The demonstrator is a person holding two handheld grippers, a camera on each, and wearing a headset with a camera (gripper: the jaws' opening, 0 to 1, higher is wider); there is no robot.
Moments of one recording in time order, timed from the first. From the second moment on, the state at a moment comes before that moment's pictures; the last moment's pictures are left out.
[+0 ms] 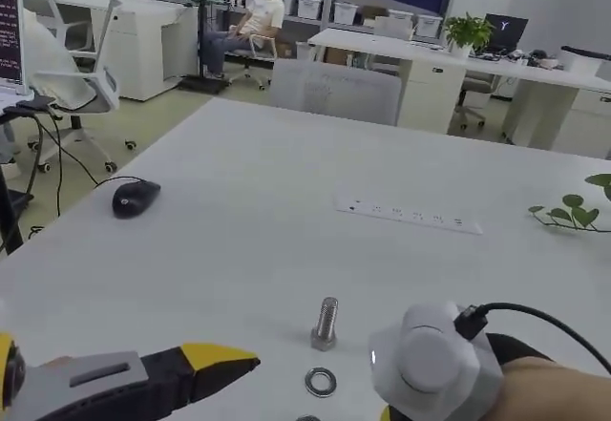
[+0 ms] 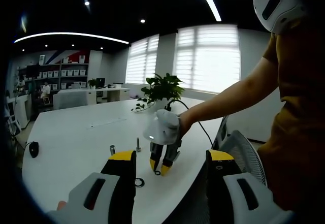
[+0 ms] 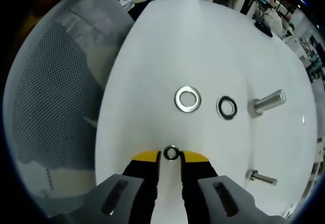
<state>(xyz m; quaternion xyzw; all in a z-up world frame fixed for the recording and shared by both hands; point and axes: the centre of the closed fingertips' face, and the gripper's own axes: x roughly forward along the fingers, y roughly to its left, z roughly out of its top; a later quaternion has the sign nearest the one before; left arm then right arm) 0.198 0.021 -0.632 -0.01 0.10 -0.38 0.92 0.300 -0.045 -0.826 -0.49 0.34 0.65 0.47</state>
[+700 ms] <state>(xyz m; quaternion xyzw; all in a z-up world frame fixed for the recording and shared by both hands) 0.200 0.021 -0.636 -0.01 0.11 -0.38 0.92 0.319 -0.052 -0.812 -0.49 0.34 0.64 0.49</state>
